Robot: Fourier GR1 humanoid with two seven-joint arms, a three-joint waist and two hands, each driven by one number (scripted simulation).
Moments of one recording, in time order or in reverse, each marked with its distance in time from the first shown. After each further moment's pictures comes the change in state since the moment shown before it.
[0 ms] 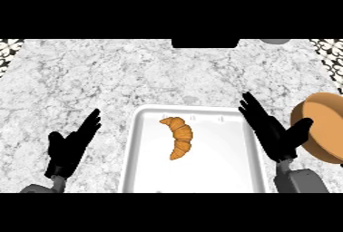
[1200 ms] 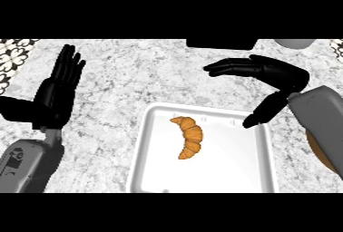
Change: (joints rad) left arm -0.295 -0.065 0.194 -0.090 0.021 0.121 -0.091; right arm -0.625 -0.306 0.212 0.215 0.507 0.420 -0.730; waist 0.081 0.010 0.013
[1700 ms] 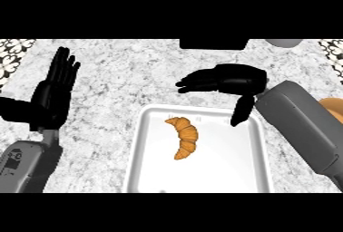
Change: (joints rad) left arm 0.016 -0.009 0.037 0.029 -0.017 0.000 -0.015; right arm -0.130 0.074 0.216 0.144 0.267 -0.093 -0.061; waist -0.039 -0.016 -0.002
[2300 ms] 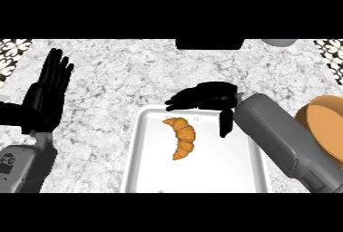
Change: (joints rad) left arm 0.029 -0.009 0.048 -0.035 -0.021 -0.027 0.028; right arm 0.017 0.139 0.072 0.133 0.179 -0.013 0.022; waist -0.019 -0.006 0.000
